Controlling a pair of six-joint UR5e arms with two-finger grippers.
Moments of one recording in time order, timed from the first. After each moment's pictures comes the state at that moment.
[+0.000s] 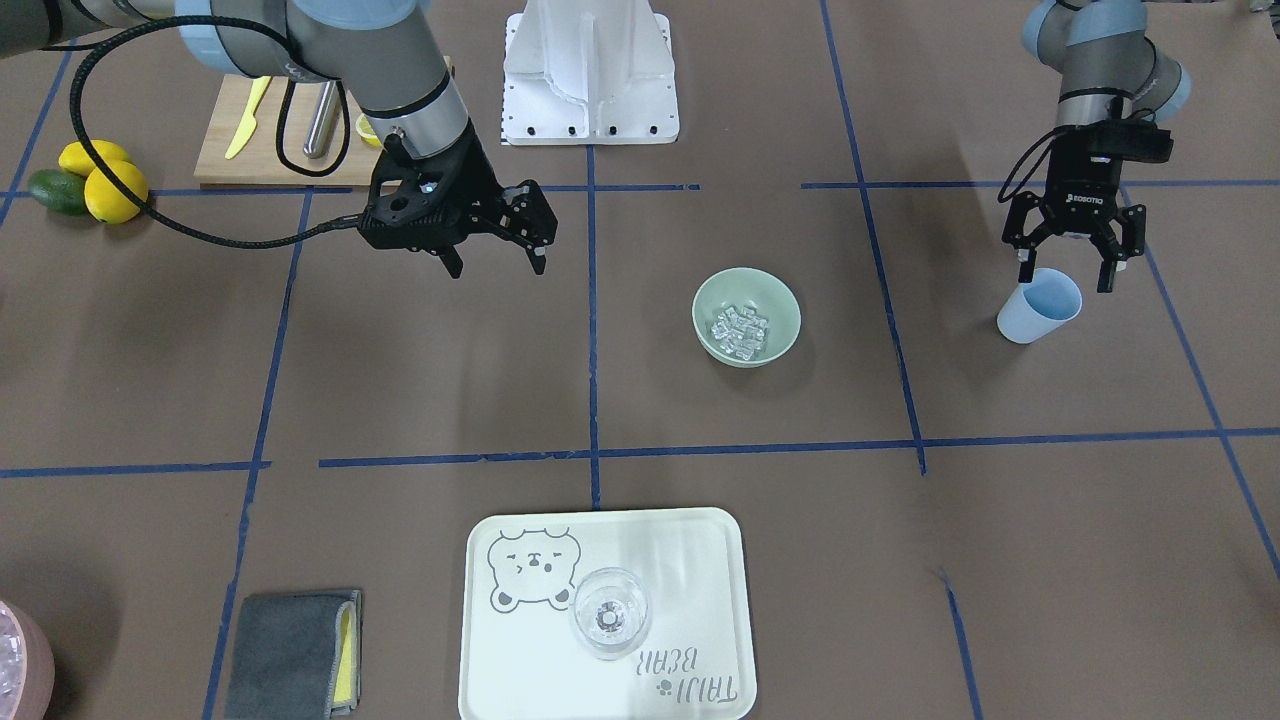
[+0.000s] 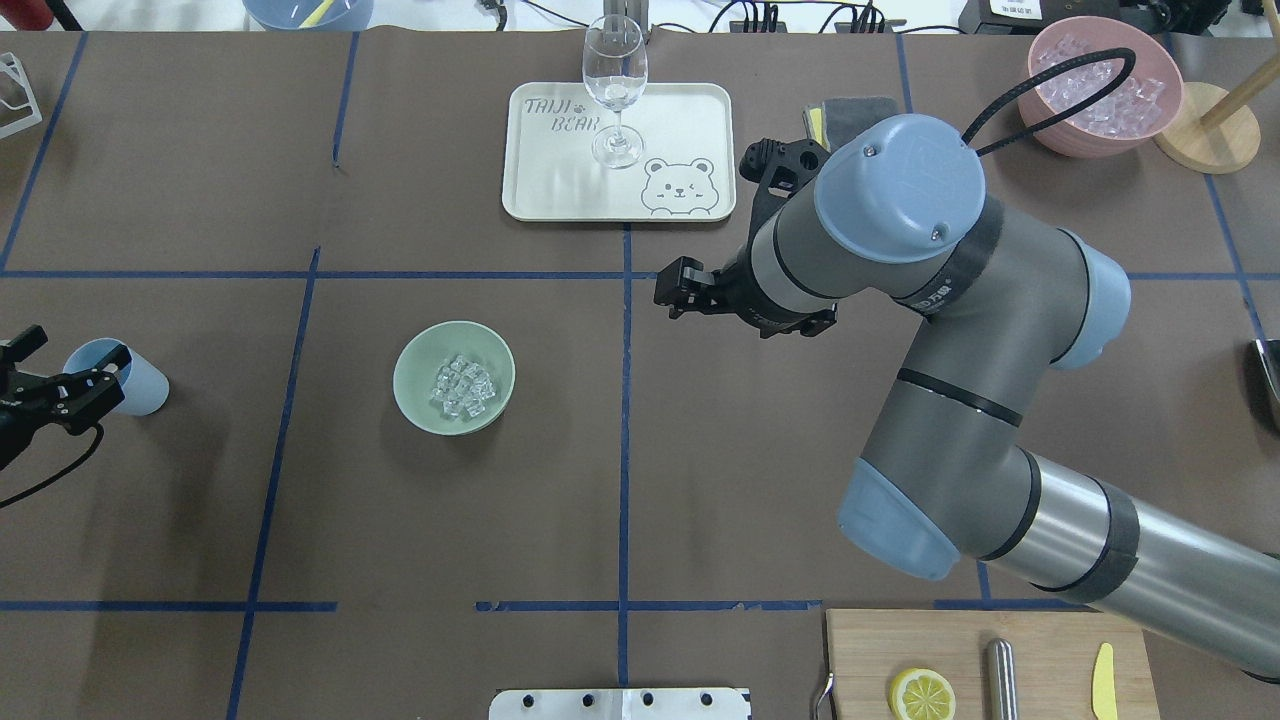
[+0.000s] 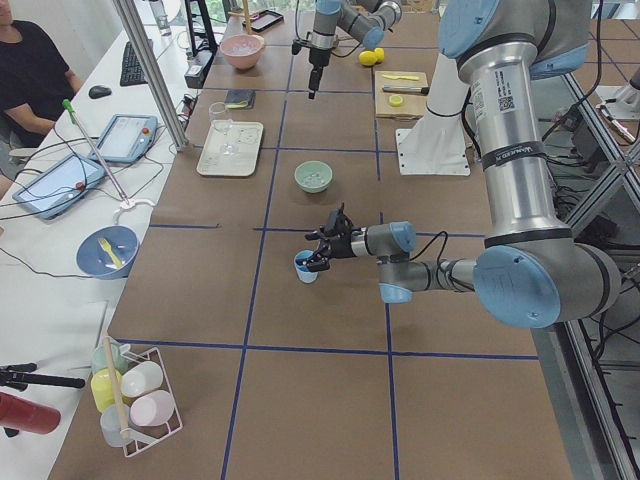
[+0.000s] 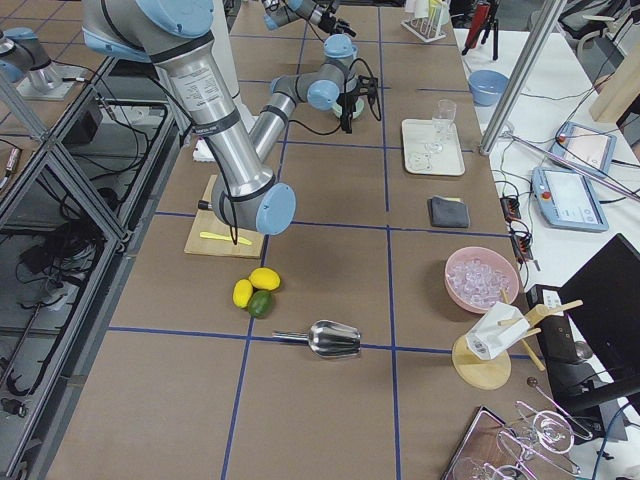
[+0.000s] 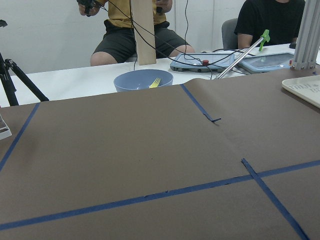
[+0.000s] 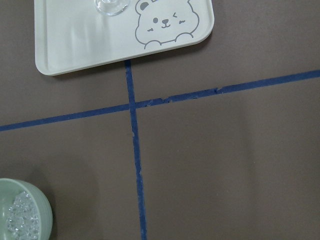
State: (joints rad) left arm -0.46 -1.26 -1.68 -3.07 -0.94 -0.87; right arm 0.59 -0.98 1.89 -1.52 1.89 1.37
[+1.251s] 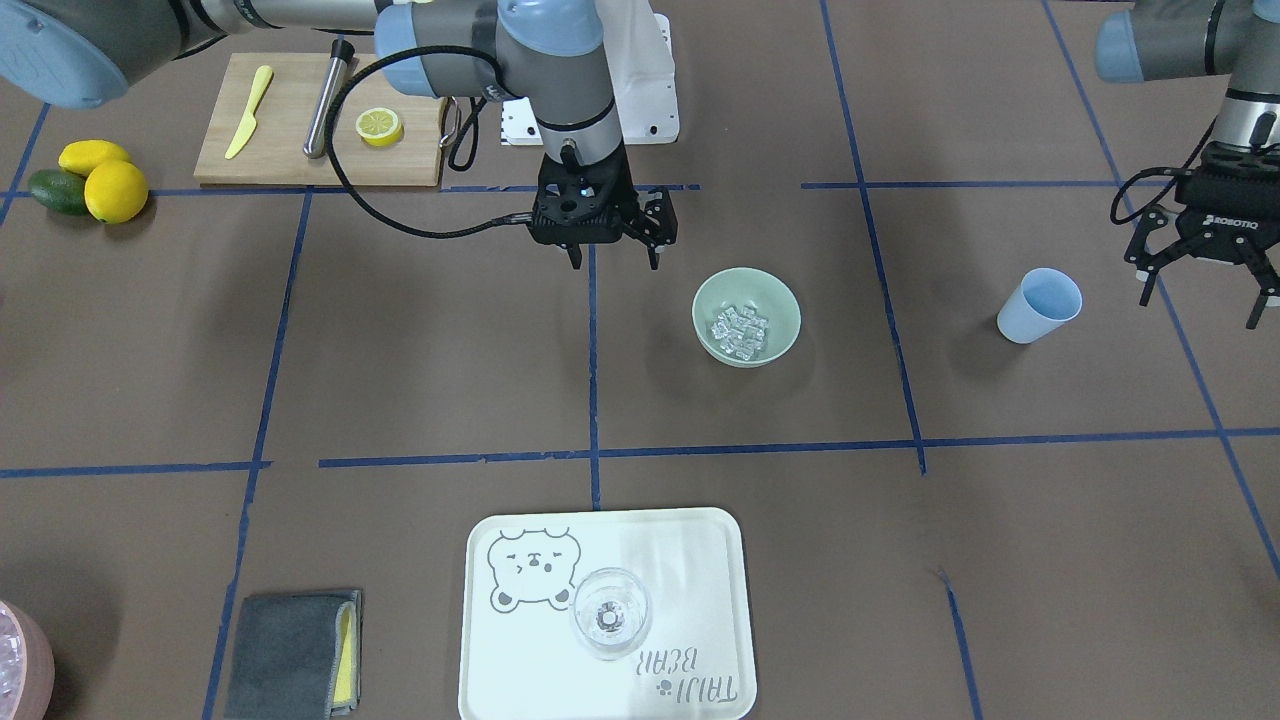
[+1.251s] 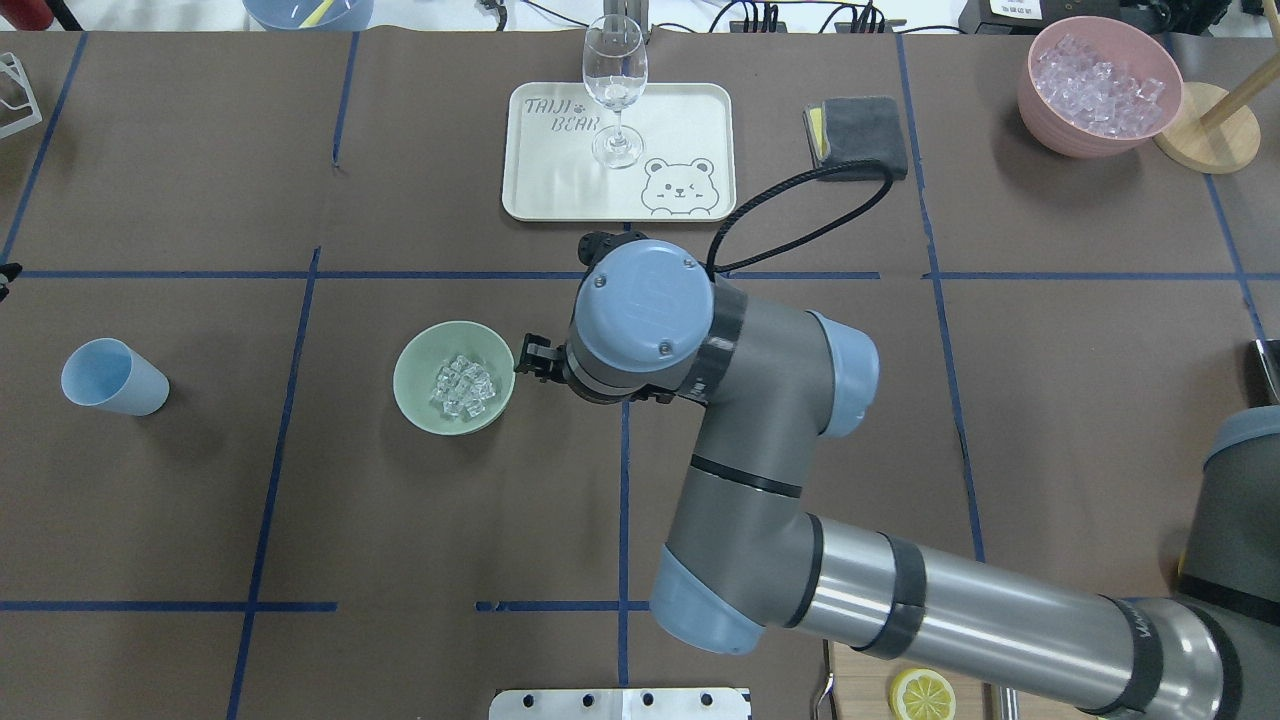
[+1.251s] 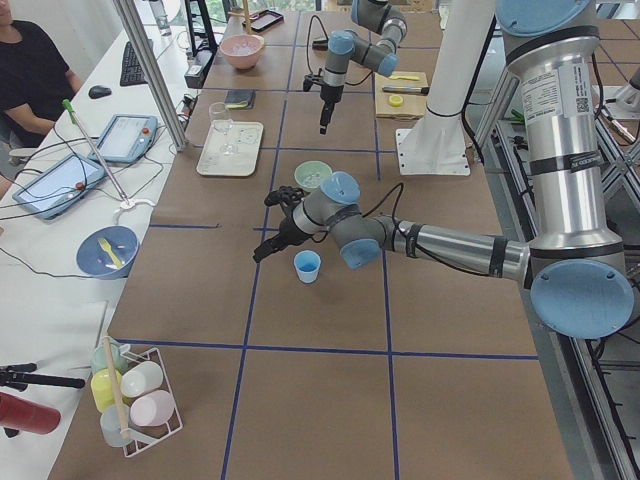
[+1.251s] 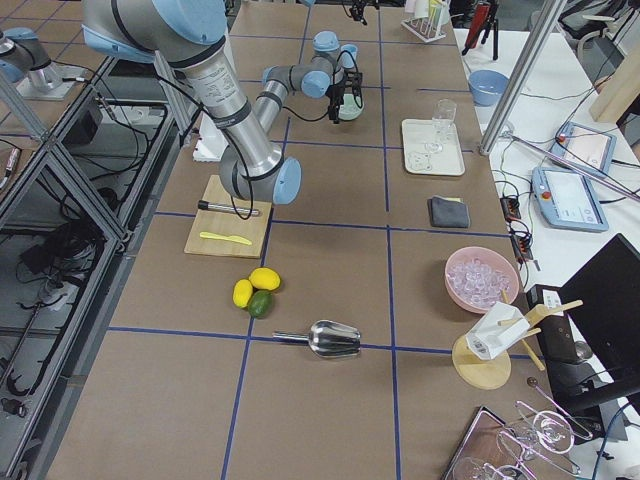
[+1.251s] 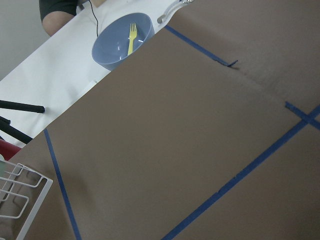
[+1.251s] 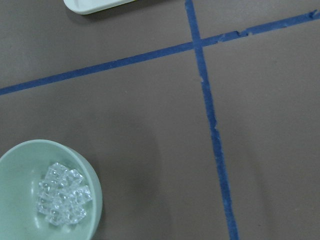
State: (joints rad) left arm -1.07 -1.37 -1.86 -2.39 -1.76 -0.06; right arm 0.43 -0.74 1.61 -1.50 1.74 1.49
